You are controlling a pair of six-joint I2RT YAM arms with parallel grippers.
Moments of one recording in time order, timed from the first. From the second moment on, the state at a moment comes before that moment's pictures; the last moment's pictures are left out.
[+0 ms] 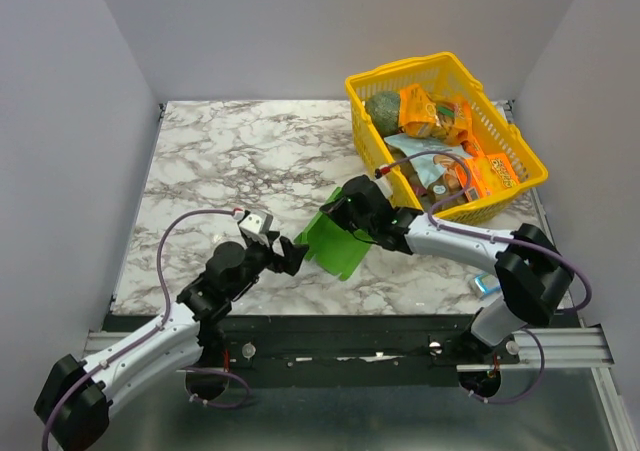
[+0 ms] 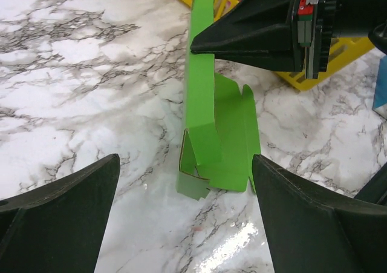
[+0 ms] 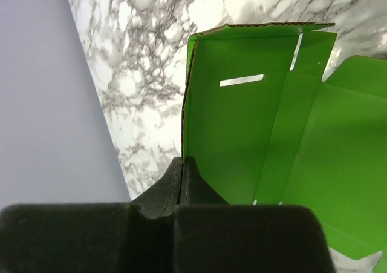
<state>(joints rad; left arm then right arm) -0.71 0.65 0.21 0.27 -0.05 -0.33 0.85 1.57 0.98 -0.01 0.25 1.39</state>
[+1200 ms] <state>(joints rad) -0.73 1.21 0.49 0.31 -0.09 -0.06 0.86 1.68 0.97 0.09 0.45 1.33</state>
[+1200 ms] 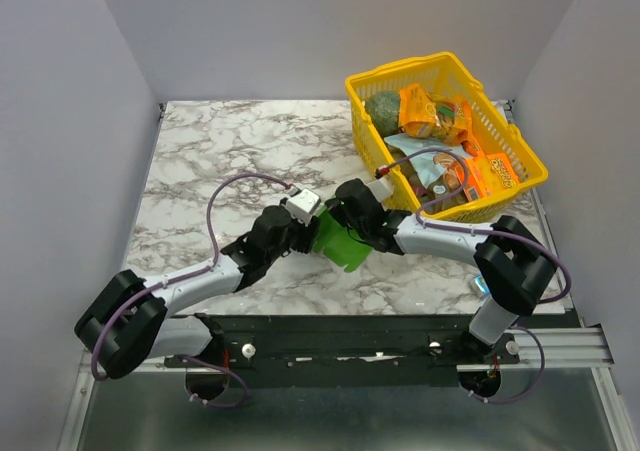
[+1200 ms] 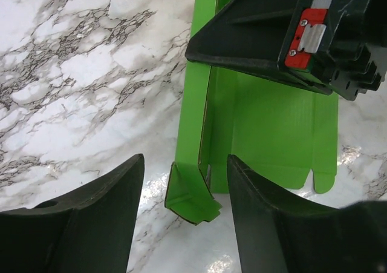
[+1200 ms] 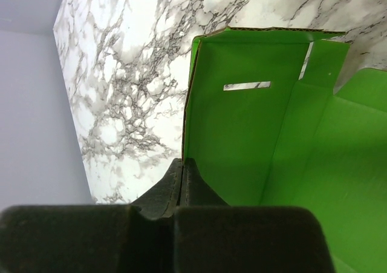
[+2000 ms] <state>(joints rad) -0.87 1.25 0.56 0.27 -0.31 0.15 0.83 1.54 0.88 0.04 0.21 1.24</state>
